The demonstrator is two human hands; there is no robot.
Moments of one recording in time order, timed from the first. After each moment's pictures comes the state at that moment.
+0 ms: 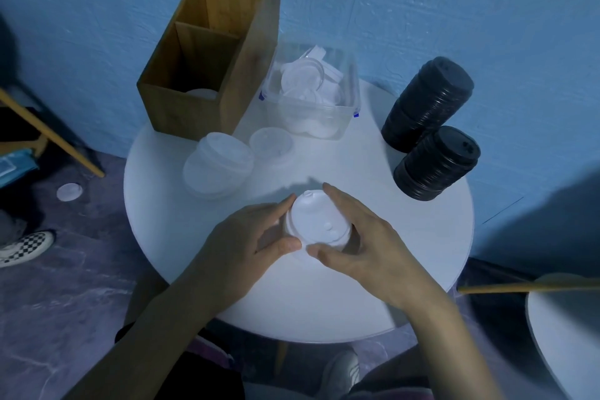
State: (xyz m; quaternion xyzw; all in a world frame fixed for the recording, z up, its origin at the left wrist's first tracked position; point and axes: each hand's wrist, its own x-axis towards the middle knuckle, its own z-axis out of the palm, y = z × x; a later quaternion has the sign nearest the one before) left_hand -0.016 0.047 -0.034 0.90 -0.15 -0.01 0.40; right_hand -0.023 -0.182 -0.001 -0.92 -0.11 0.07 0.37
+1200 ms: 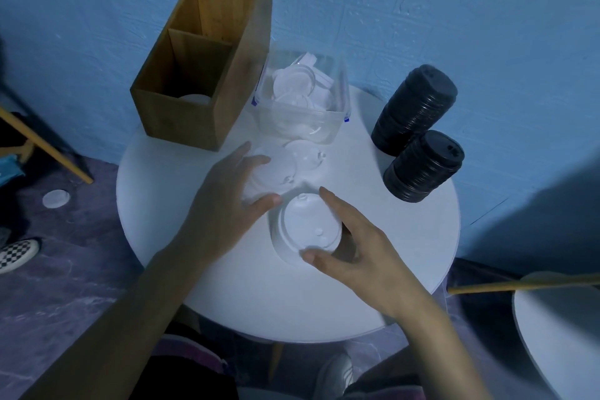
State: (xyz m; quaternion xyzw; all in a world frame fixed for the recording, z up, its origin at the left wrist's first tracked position) left_hand 0.044 0.056 -0.038 0.93 -0.13 0.16 0.32; right_hand -0.036 -0.181 -0.002 -0.90 -0.10 0.07 0.42
